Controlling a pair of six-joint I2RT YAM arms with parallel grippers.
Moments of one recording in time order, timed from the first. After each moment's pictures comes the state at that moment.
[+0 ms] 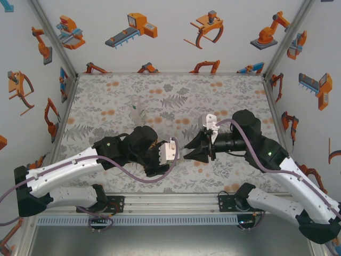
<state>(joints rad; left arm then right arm) -1.17 1.12 1.06 -0.72 0.23 0.34 0.80 0.84 1.08 -0.54 -0.74 -0.15</state>
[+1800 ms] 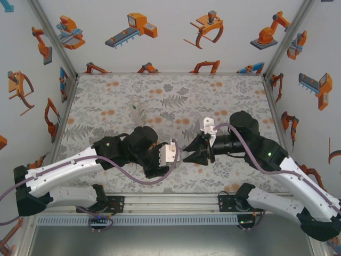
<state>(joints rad) -1.19 1.12 1.08 -0.75 0.26 0.36 0.85 0.85 1.09 -0.57 -0.73 -0.18</state>
